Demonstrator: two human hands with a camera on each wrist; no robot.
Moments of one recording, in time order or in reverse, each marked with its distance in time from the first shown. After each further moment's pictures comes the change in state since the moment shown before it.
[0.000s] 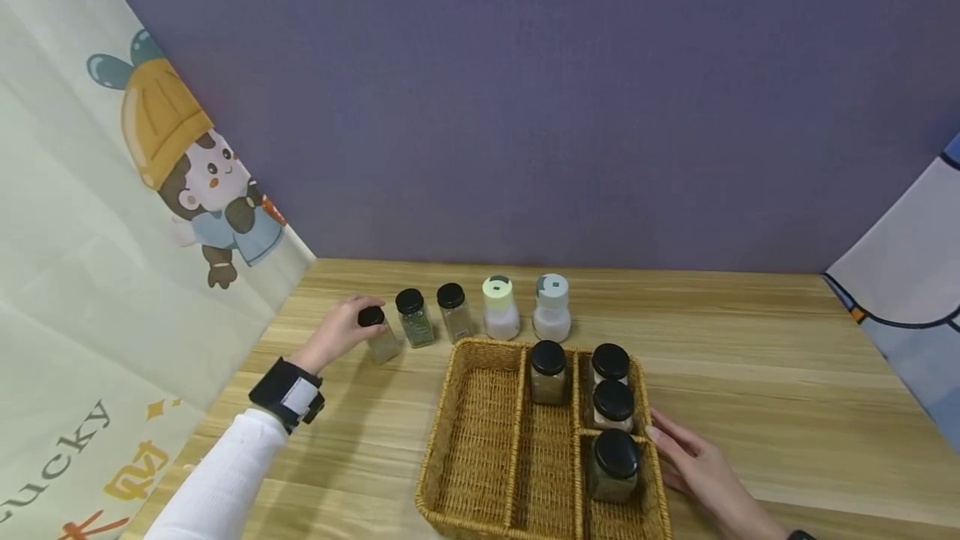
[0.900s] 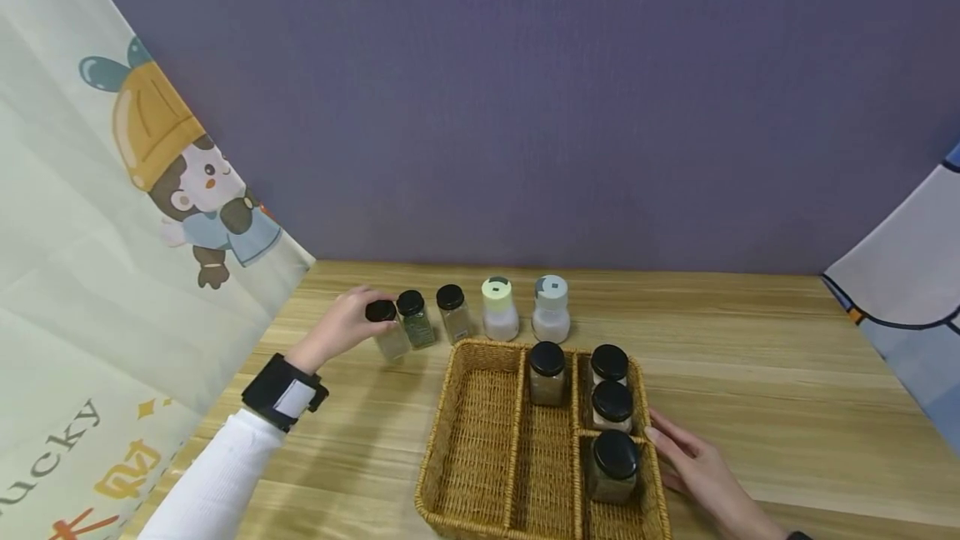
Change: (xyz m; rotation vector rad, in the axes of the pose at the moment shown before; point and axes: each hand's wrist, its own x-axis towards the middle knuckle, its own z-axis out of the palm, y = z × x) left_hand 0.005 0.040 -0.022 -0.018 -0.044 0.100; right_hand 0.001 0.002 0.001 0.004 0.001 0.004
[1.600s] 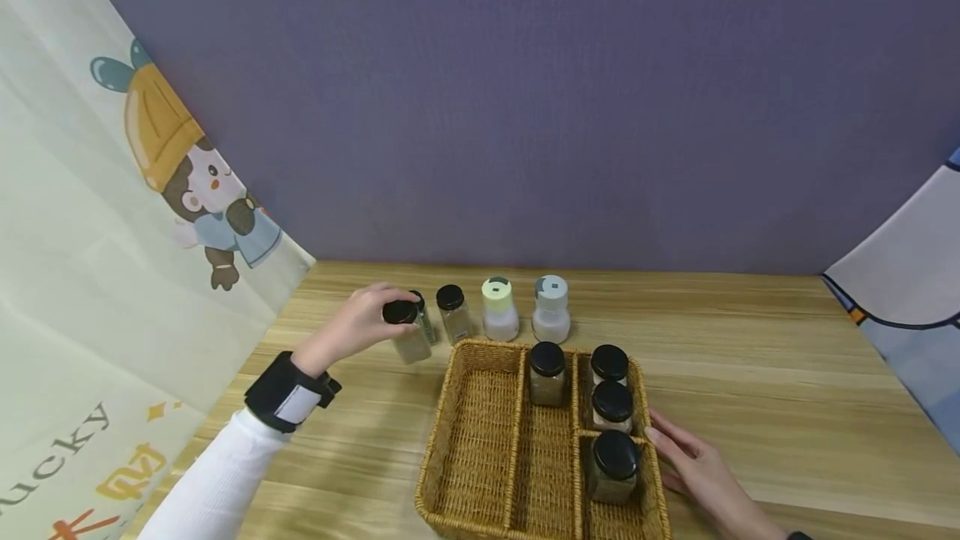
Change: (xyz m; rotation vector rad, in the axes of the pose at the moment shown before) left_hand 0.002 0.046 -0.011 -0.042 -0.020 0.117; right_hand 0.000 0.000 -0.001 0.006 -0.010 0.003
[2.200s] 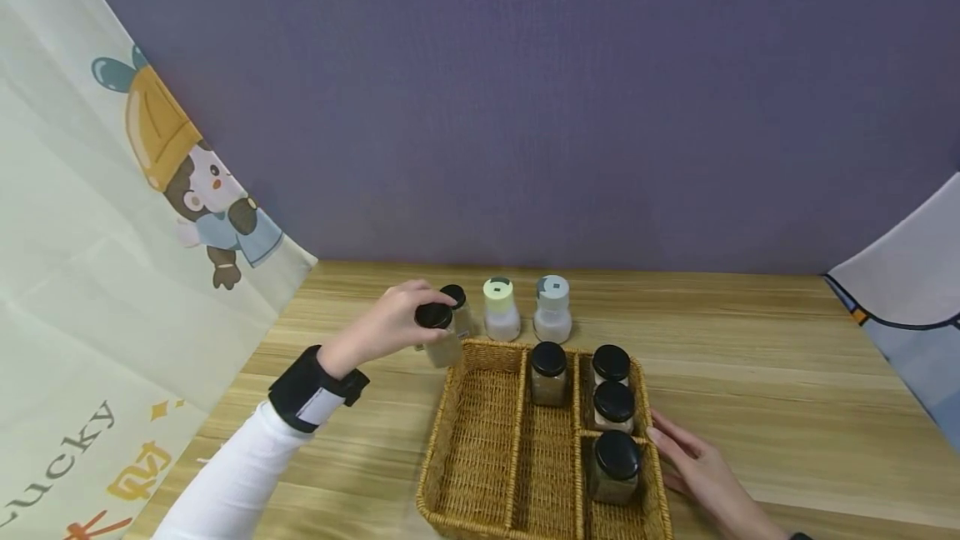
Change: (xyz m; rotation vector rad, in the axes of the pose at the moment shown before) left_hand 0.017 0.046 0.003 0.023 -0.099 0.090; right_hand 0.000 0.001 0.000 -0.008 -0.009 -0.022
